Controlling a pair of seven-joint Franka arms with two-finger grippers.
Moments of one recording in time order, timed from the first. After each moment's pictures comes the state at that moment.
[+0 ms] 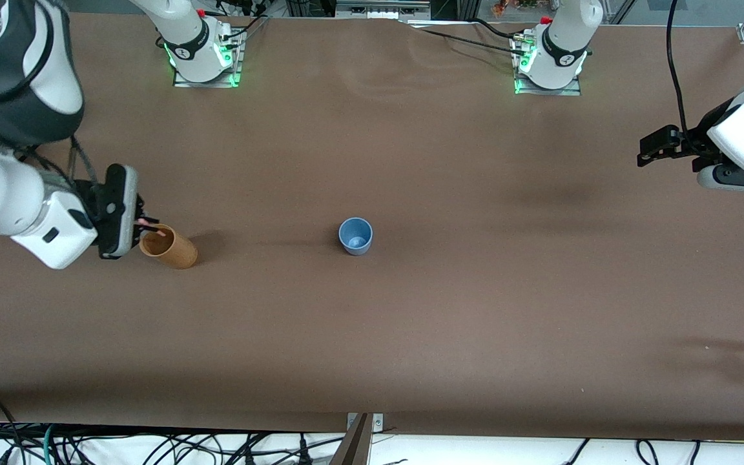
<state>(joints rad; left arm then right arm) 0.02 0.06 -0.05 -1.57 -0.03 1.49 0.03 0.15 0.49 0.03 -1.08 0.22 1.45 -1.28</state>
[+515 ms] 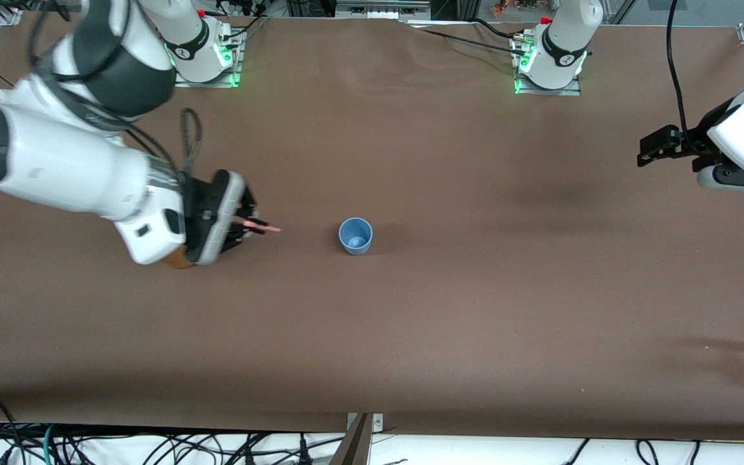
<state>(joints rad) 0.02 0.06 -0.05 -1.57 -0.03 1.49 0.03 0.30 0.55 0.11 -1.08 0.40 1.72 -0.74</state>
